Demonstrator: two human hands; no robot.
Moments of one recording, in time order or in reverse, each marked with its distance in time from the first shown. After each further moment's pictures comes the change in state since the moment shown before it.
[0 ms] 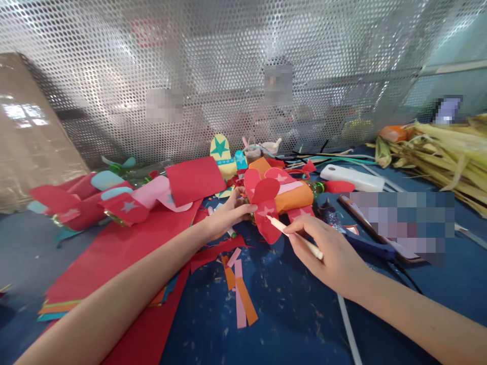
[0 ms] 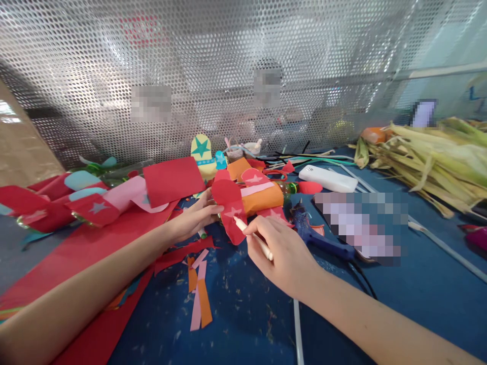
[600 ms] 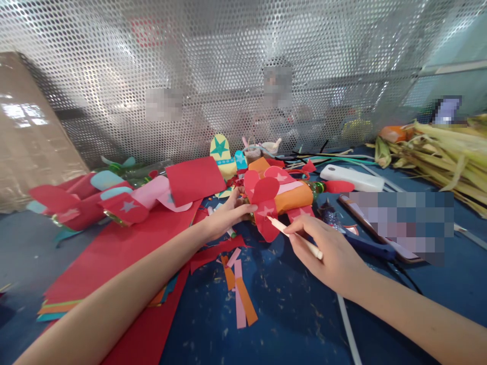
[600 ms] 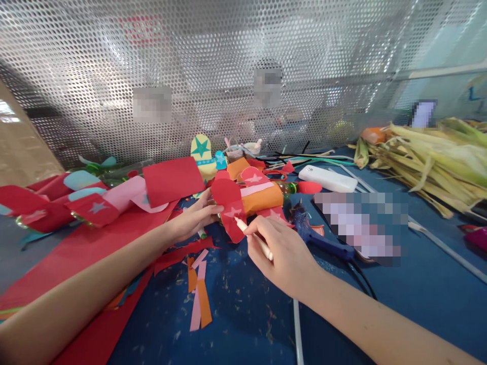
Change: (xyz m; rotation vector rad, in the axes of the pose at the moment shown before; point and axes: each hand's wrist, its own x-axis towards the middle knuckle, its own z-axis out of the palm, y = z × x) left_hand 0.000 0.000 0.000 -0.014 0.001 -0.008; right_hand -0.001 0.000 0.000 -0.011 0.013 0.001
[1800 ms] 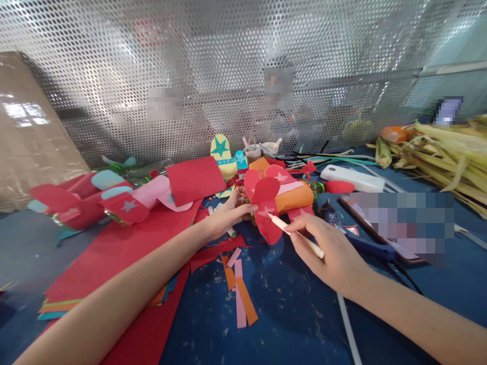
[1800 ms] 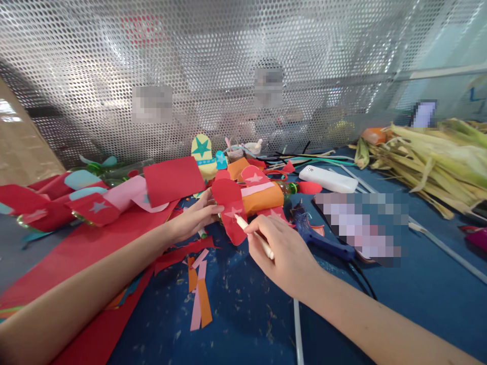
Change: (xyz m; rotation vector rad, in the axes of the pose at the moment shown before) left_hand 0.000 0.000 0.001 -0.011 0.008 0.004; right_hand 0.000 0.003 0.001 0.023 0.025 -0.014
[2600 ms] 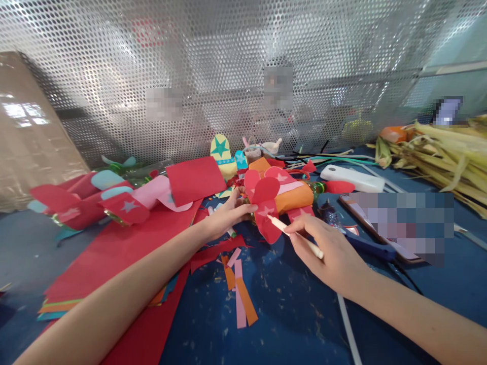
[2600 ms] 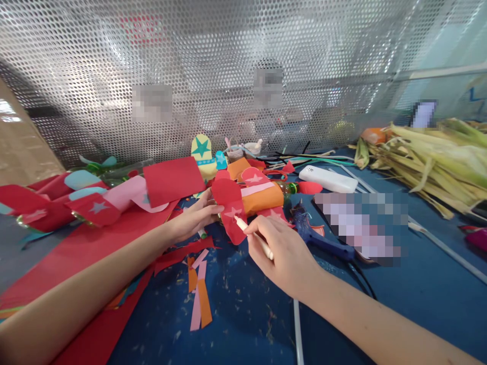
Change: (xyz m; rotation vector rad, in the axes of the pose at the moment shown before) left_hand 0.001 -0.001 -0.001 0.005 -0.002 0.003; right_hand 0.000 -0.002 -0.001 -0.004 -0.007 0.014
